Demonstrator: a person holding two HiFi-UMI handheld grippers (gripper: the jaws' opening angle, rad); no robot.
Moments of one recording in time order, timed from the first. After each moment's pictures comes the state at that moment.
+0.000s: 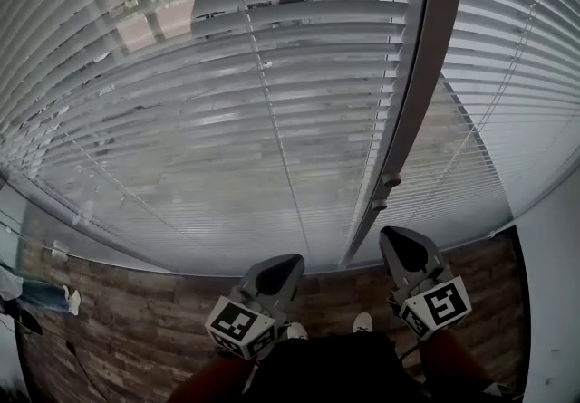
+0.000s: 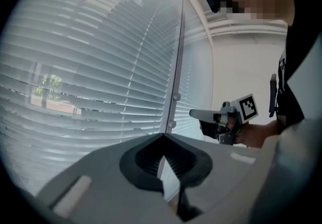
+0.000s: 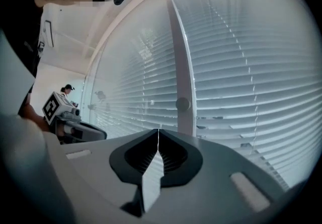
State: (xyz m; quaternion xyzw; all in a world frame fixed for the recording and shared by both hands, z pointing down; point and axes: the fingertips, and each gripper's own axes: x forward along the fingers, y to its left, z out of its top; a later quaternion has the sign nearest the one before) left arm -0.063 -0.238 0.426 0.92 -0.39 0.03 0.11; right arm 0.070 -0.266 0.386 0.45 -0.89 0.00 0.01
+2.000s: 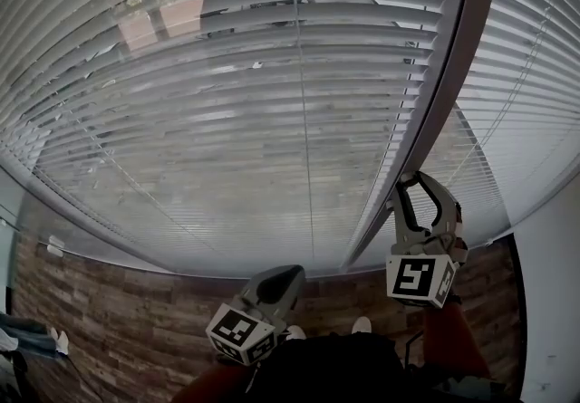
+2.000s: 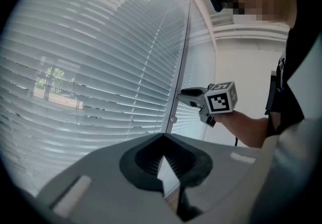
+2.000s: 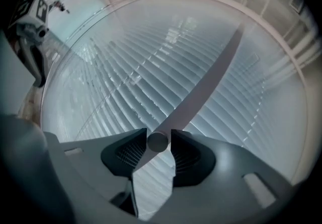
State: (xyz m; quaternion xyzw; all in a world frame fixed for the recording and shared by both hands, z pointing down) left arm -0.094 -0.219 0.440 0.91 -0.38 0.02 0.13; right arm 0.071 -0.327 0.333 0.59 -0.73 -0.27 0.23
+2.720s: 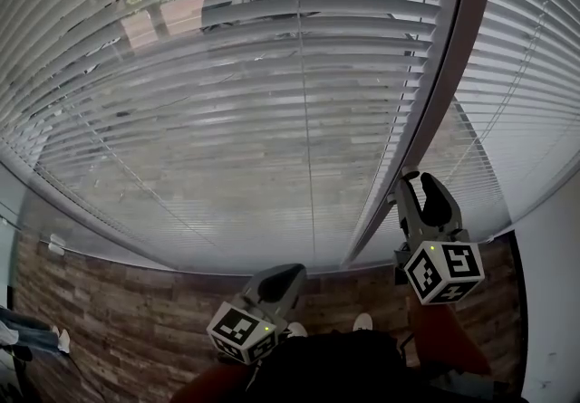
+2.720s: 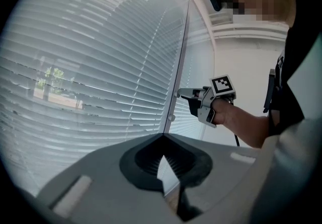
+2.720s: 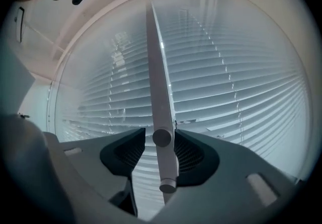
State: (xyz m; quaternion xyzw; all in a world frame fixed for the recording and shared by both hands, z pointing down) left arm -0.094 -0.207 0.439 0.92 -0.38 0.02 0.13; right arm 0.086 -0.316 0.333 0.60 -0.80 0.05 -0.05
